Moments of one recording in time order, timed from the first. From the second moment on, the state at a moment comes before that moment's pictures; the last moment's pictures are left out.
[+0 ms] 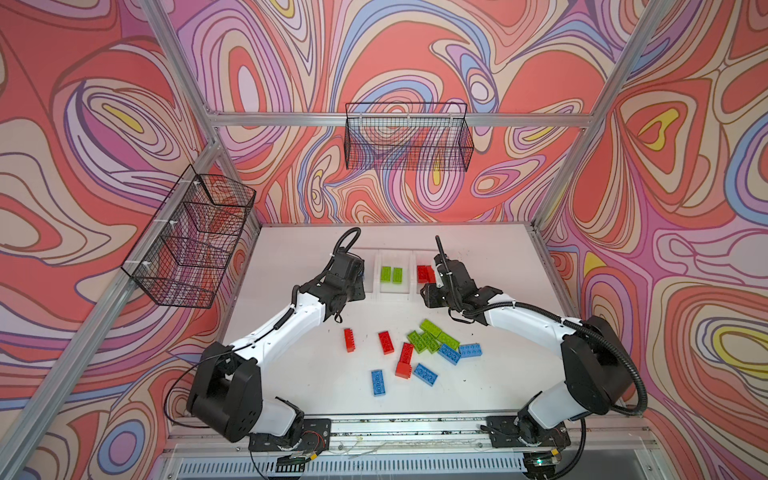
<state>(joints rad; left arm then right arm) -0.44 1.52 1.12 -0.46 -0.20 -0.47 0.63 1.56 0.98 -0.20 0.03 0.43</state>
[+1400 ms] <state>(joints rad) -0.28 1.42 1.09 -0.39 -0.20 -0.37 0.99 1.77 1.10 -0.26 0.04 0.42</state>
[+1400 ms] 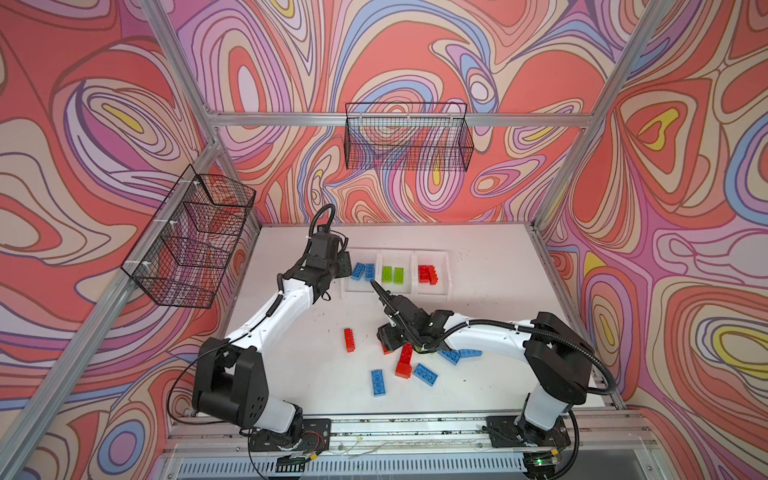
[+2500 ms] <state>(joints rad) -0.27 1.13 0.86 -0.50 -0.14 -0.41 0.77 1.62 1.22 -0.41 0.23 0.40</state>
